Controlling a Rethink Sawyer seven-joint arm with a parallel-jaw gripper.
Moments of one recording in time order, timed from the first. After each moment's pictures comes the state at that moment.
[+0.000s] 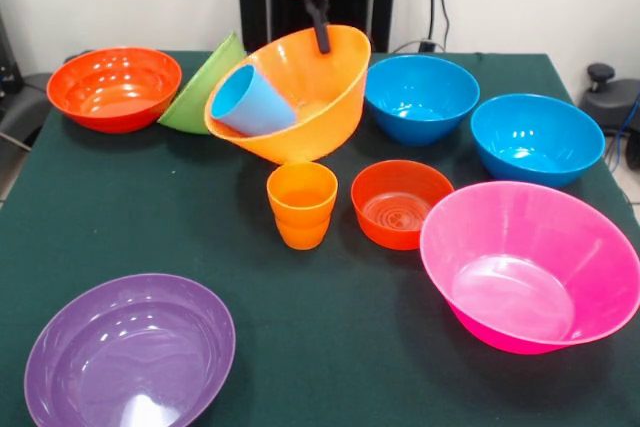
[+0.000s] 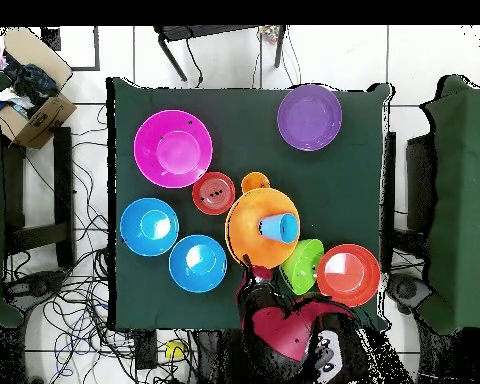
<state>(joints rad) -0.29 -0.71 -0.13 2.06 -1.17 -0.55 1.30</state>
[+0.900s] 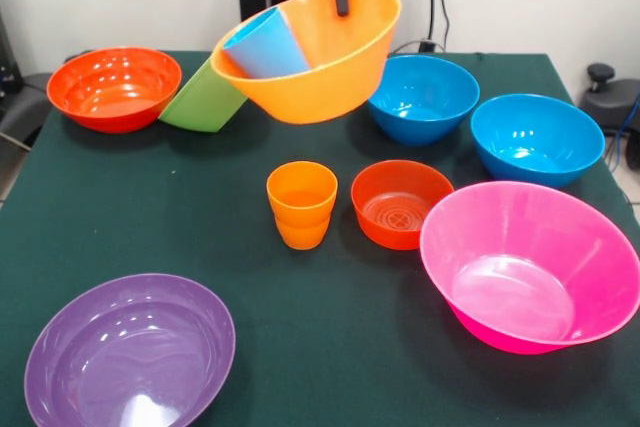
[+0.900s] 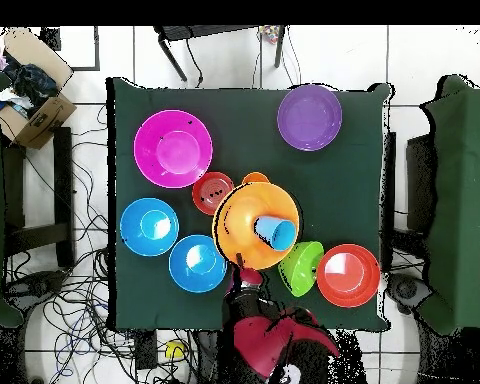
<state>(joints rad) -0.08 -0.80 -0.29 2.09 -1.04 -0.55 1.30</state>
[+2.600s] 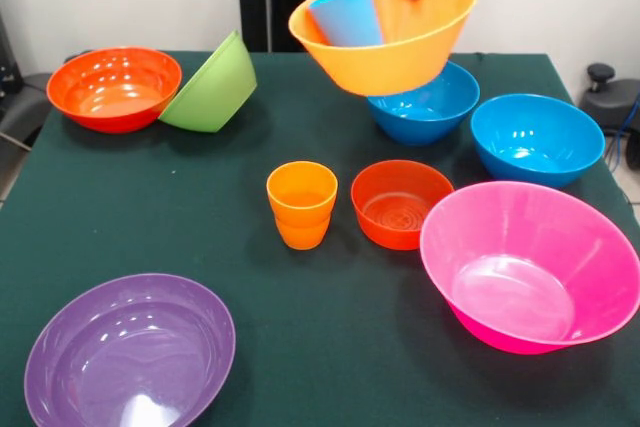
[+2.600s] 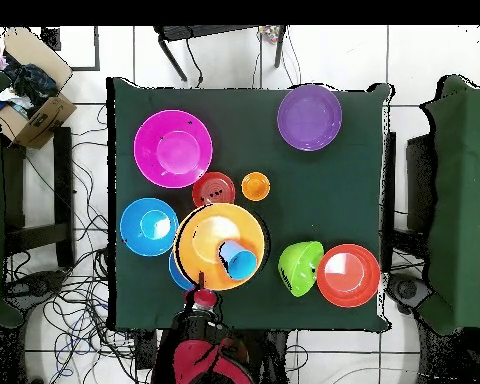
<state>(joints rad) 0.34 -0.69 -0.51 2.15 -0.70 -0.55 1.30</state>
